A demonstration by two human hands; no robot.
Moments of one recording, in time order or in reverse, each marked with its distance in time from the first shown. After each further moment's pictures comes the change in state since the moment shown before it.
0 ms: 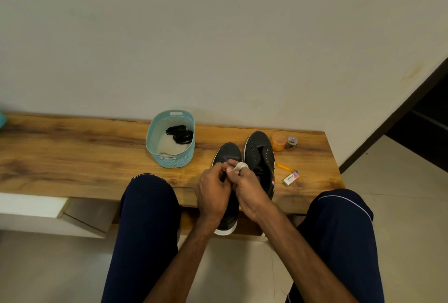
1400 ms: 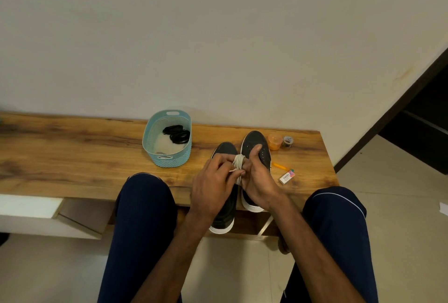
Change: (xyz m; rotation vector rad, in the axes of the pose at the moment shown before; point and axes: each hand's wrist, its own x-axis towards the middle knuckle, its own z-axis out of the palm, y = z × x) left_hand 0.002 0.015 -0.028 0.245 -0.062 0.492; right_hand 0.000 -0.027 -0.024 -0.068 -0.275 -0.044
